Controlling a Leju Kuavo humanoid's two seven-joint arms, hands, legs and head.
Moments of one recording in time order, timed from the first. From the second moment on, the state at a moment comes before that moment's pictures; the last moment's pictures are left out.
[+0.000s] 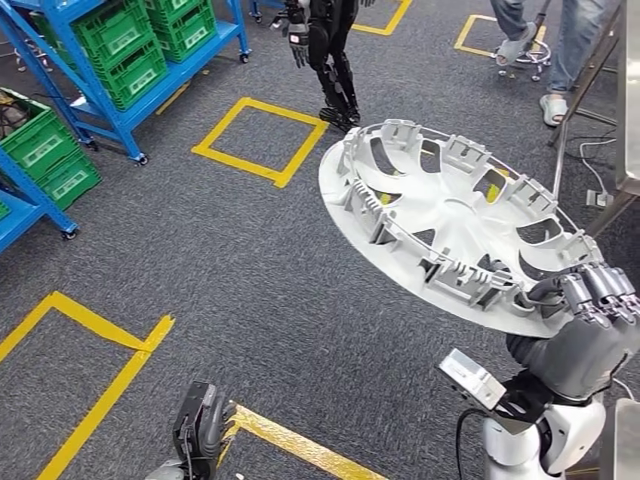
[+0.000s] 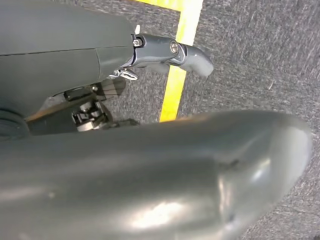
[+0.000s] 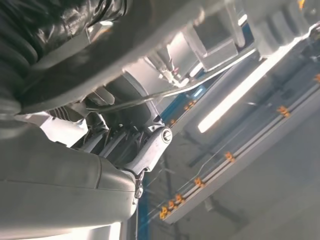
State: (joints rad) left arm -0.12 -0.05 -0.35 -0.30 0.31 -0.12 -0.16; right arm -0.04 0.28 0.11 -1.80 1.00 -0.67 -0.70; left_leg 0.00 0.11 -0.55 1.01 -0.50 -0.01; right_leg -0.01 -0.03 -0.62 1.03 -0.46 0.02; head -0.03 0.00
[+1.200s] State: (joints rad) left arm -0.11 -0.03 -0.34 -0.29 0.28 -0.12 -0.12; right arm -0.02 0.28 0.01 -1.88 1.06 -0.67 -0.70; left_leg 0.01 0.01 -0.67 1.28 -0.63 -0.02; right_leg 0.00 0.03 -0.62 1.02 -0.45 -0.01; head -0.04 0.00
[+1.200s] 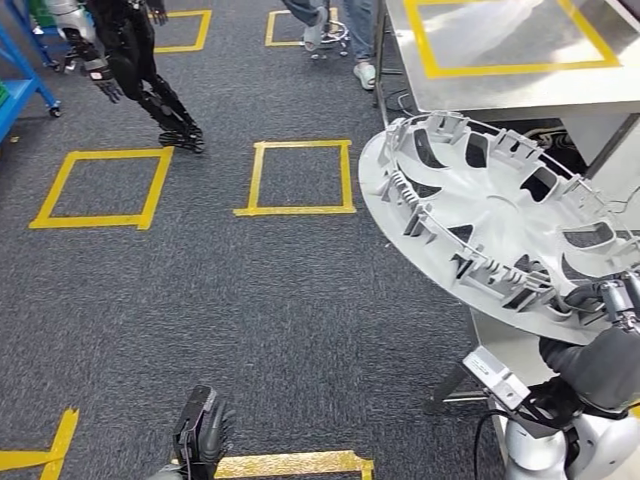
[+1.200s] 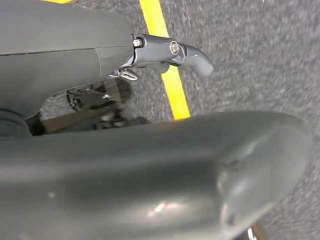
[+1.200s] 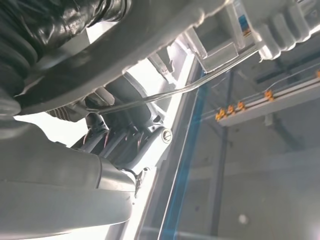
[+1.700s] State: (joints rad) left arm -0.09 -0.03 -0.23 -0.28 0.43 -0.15 0.02; right arm 0.00 0.28 -0.04 -1.93 1.10 -0.67 -0.70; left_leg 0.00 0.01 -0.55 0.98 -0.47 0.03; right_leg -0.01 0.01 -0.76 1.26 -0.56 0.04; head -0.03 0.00
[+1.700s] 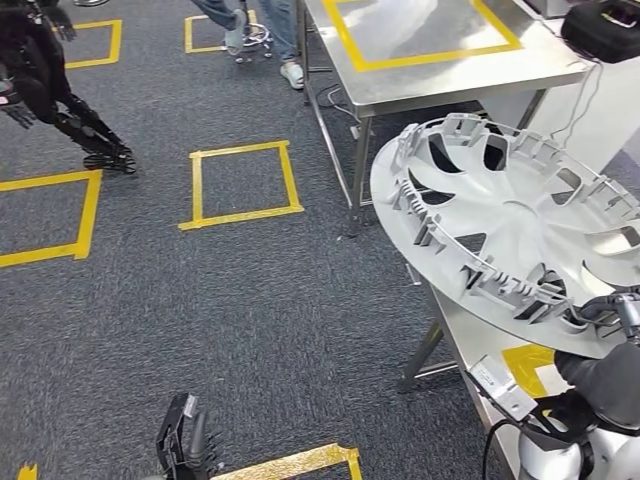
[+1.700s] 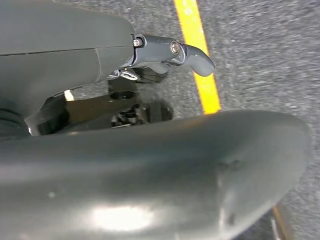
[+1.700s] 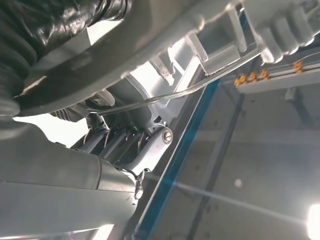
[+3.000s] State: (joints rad) left arm -0.13 0.10 -0.35 -0.24 0.15 -0.14 0.32; right arm 0.00 0.28 -0.09 -1.96 1.12 -0.67 -0.70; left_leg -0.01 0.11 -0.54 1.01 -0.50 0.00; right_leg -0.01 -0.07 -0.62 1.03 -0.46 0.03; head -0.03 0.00
